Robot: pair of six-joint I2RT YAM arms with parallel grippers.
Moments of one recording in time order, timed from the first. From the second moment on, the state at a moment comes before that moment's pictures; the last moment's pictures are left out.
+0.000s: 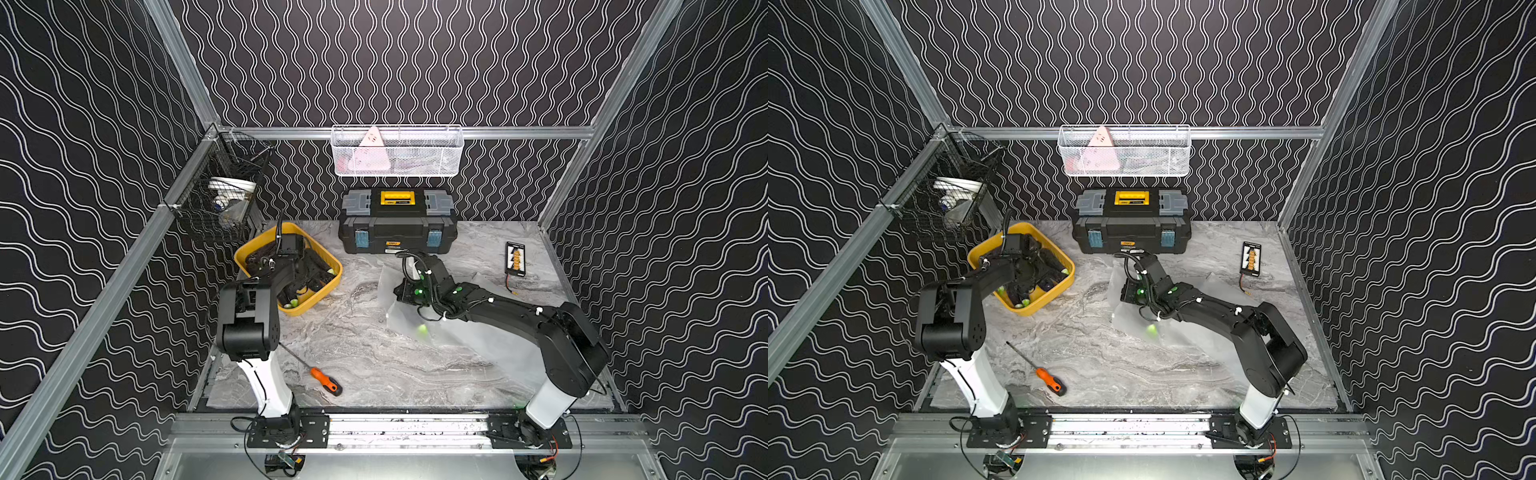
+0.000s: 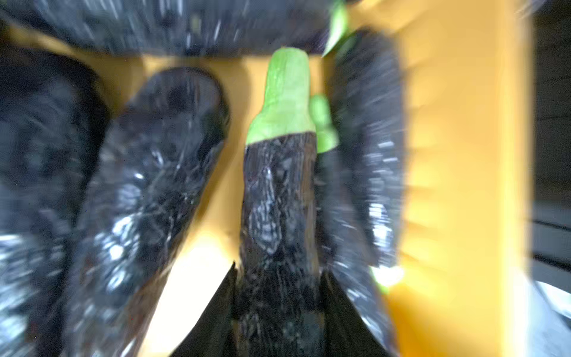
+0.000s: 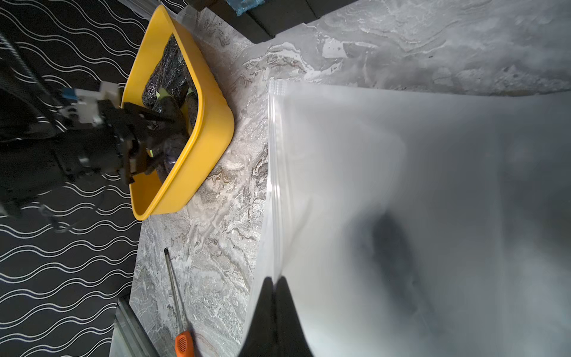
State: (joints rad) left arm 0.13 1.85 1.25 -0.41 0.01 -0.69; right arm 0.73 1.72 1.12 -0.07 -0.14 0.79
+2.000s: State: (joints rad) left arm -0.51 1.59 1.02 -0.16 -0.13 -0.83; right arm 0.73 1.74 1.16 -0.01 -0.16 0.98
